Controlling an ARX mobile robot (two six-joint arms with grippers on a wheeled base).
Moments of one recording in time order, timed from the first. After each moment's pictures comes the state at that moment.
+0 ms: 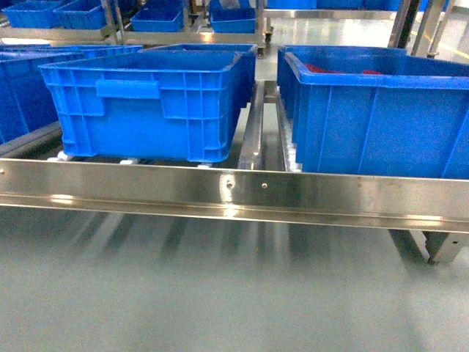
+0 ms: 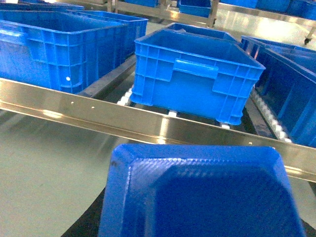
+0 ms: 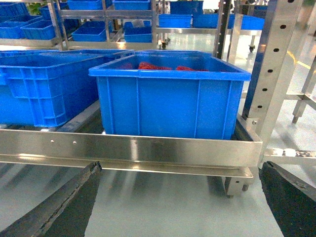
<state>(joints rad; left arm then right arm) -0.29 0.26 0.25 -0.14 -0.38 -0.18 0.00 0.01 0.01 -0.01 0.00 0.00</state>
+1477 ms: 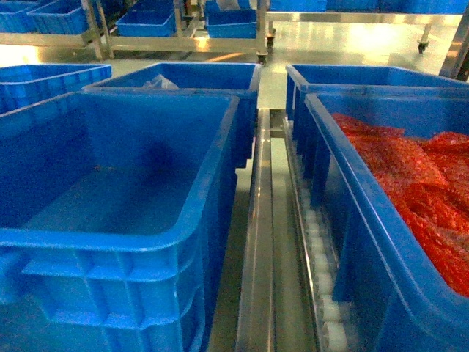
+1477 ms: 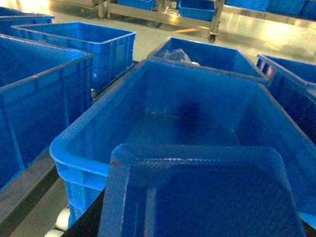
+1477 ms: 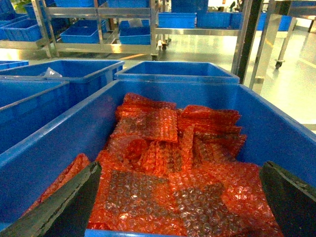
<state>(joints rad) -0.29 0.27 0.25 -0.14 -0.38 -0.18 0.00 0.01 0.01 -0.01 0.00 0.00</state>
